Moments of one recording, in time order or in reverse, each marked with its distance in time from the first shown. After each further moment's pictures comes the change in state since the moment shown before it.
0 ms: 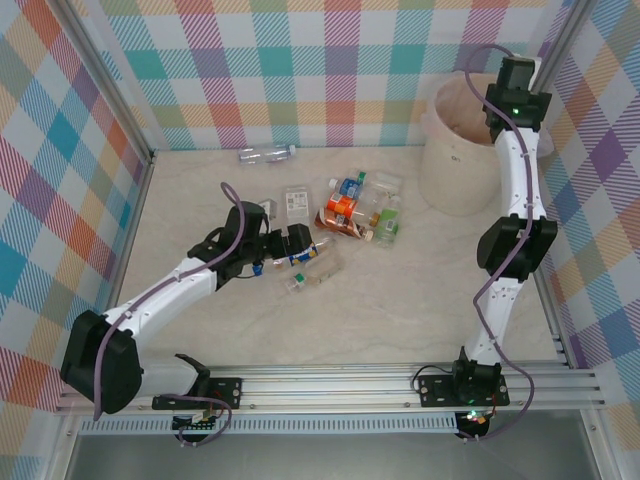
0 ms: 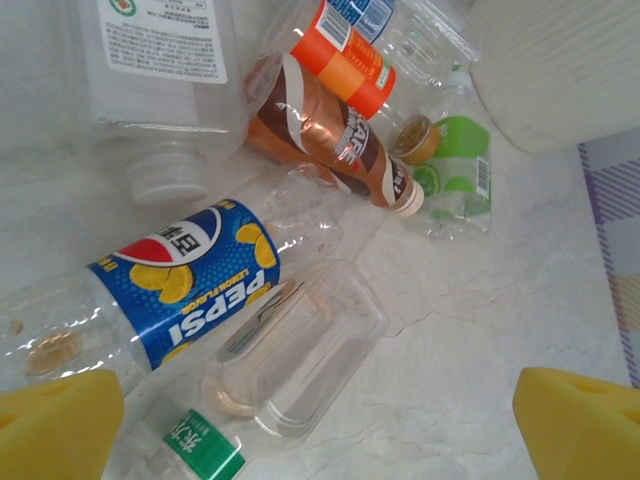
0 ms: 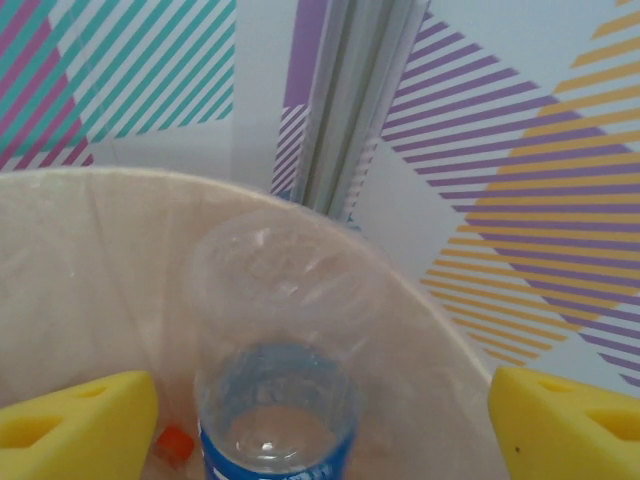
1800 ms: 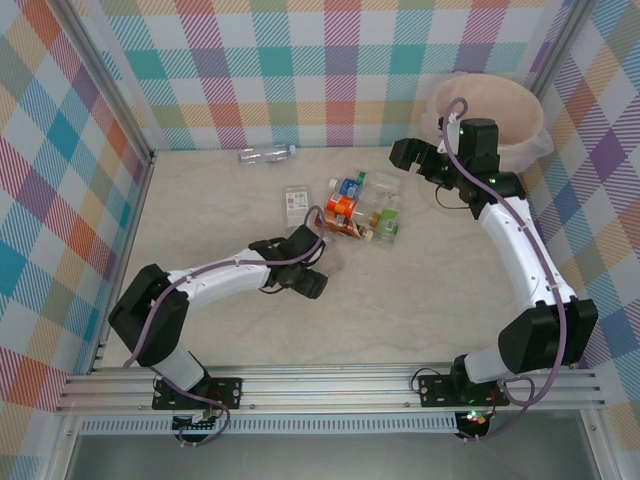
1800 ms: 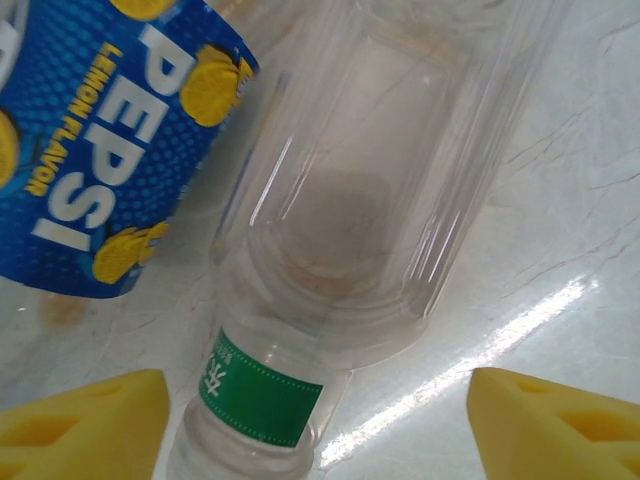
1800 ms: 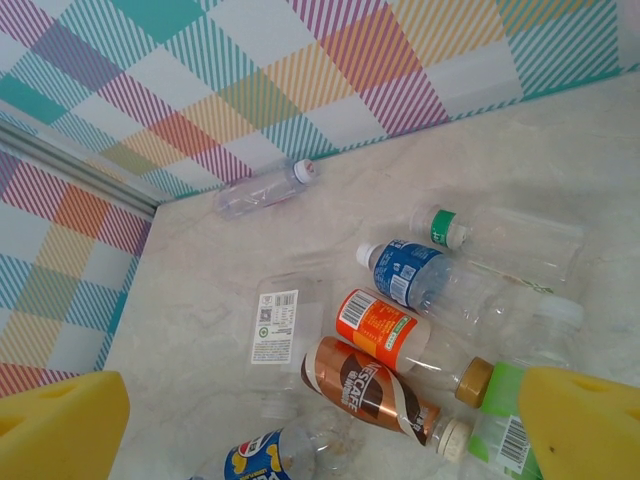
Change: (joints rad) left arm -0.285 0.336 0.145 -0.284 -0.296 0.468; right arm 0.268 -0.751 -0.958 0.139 -0.877 0.468
